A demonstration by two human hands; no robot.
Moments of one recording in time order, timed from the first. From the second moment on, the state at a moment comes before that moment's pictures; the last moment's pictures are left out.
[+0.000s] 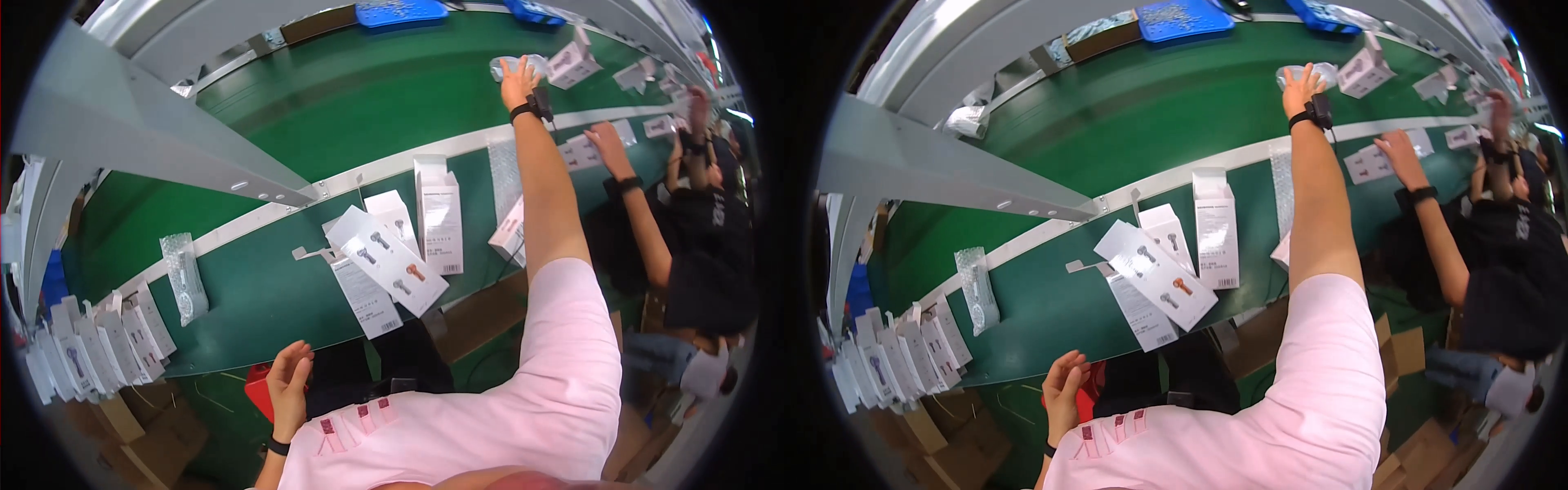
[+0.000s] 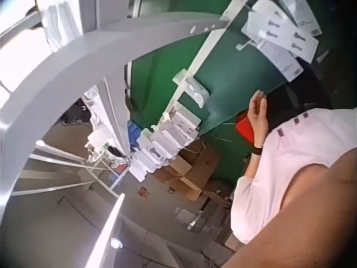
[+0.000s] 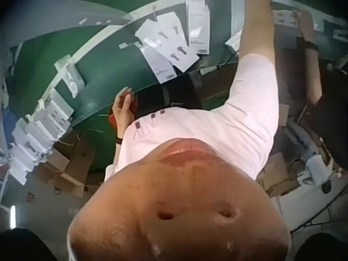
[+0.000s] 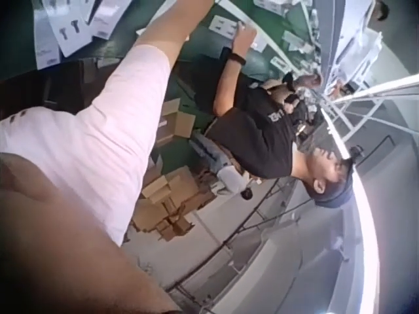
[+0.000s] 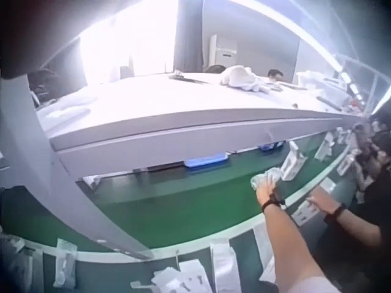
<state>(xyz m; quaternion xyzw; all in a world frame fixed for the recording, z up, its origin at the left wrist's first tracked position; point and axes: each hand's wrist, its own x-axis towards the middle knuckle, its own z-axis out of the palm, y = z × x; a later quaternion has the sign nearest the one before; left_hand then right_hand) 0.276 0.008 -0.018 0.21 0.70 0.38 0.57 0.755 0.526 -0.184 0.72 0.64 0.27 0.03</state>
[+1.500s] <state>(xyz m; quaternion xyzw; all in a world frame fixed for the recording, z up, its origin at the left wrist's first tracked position) 0.174 0.024 0.124 0.45 0.31 0.42 0.72 0.372 0.066 0.169 0.40 0.70 -0.24 -0.54</state>
